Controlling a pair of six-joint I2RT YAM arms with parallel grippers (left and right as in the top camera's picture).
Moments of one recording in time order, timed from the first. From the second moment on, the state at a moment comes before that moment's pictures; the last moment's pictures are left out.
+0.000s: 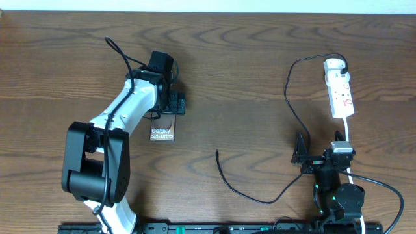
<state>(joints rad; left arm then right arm) -0.23 1.88 1.28 -0.78 -0.03 -0.20 0.03 0.01 0.01 -0.07 -0.02 0.06</state>
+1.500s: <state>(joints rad) -0.23 1.95 1.25 -0.81 -0.03 -0.19 0.03 0.01 0.01 -0.07 -0.02 0.06</state>
